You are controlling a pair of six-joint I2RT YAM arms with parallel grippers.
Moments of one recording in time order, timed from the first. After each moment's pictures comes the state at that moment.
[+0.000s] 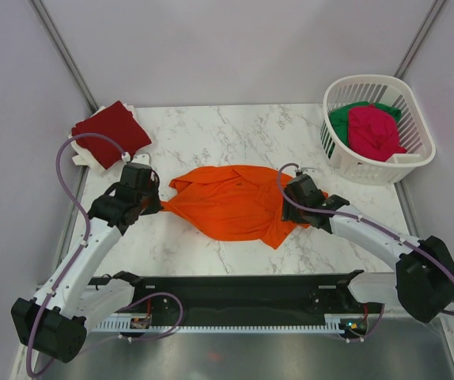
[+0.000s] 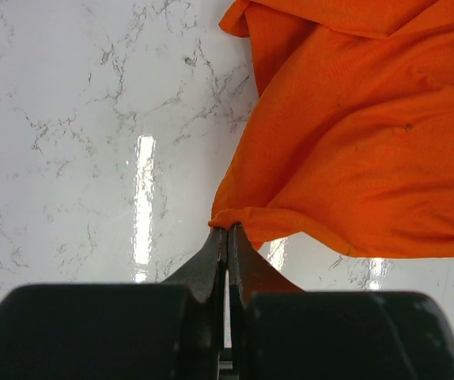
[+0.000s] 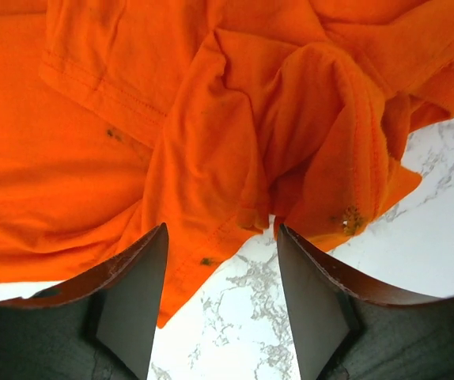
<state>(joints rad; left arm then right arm) -0.33 0.96 0.89 -0.77 -0.21 -0.40 0.57 1.26 0.72 -0.45 0.25 0.59</state>
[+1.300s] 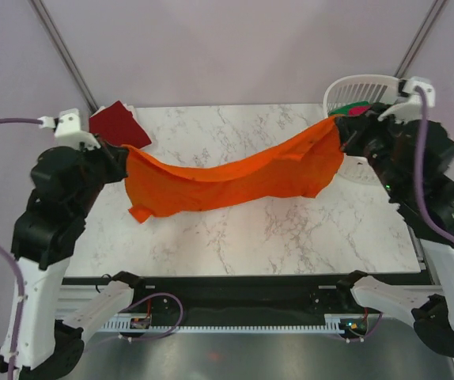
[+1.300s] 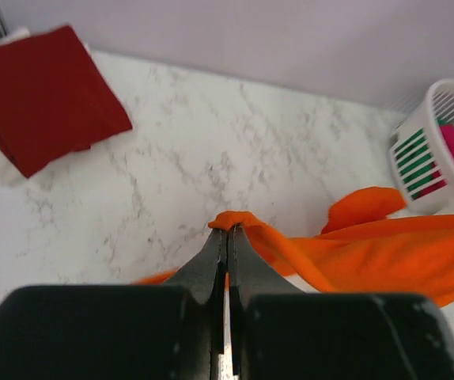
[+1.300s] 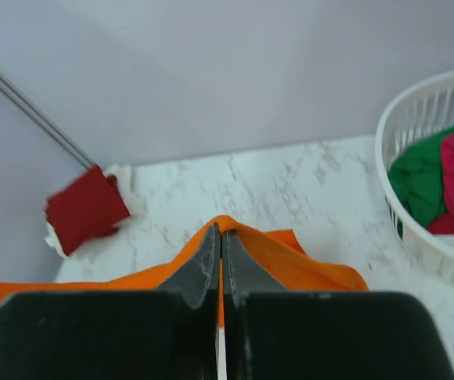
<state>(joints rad) -0.33 0.87 1.49 -0.86 -0.23 -0.36 0.54 1.04 1.68 -0.75 0.36 0.41</state>
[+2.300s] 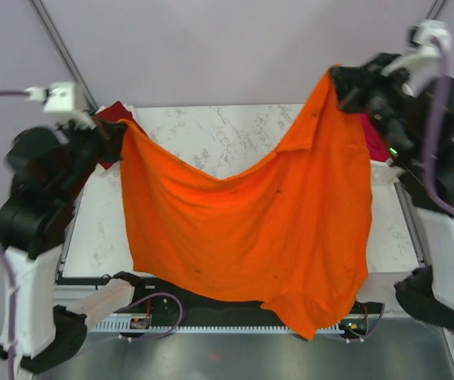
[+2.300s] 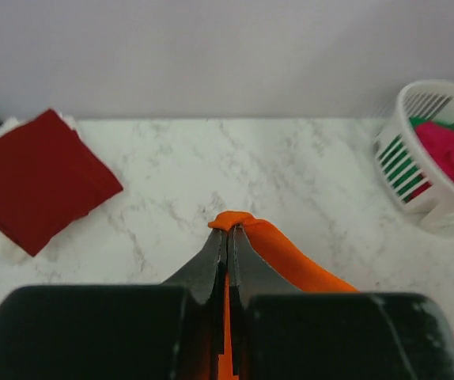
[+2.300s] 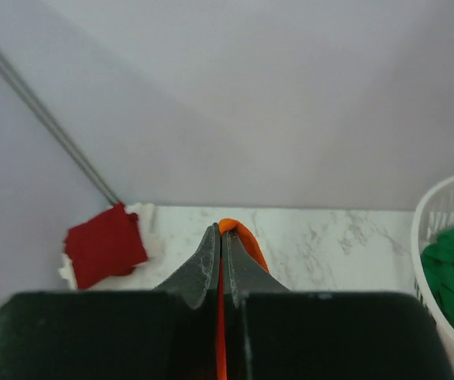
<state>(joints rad) -0.33 0.97 1.79 -0.86 -0.11 -0.20 0.54 1.24 2.12 -0.70 0.25 0.29</state>
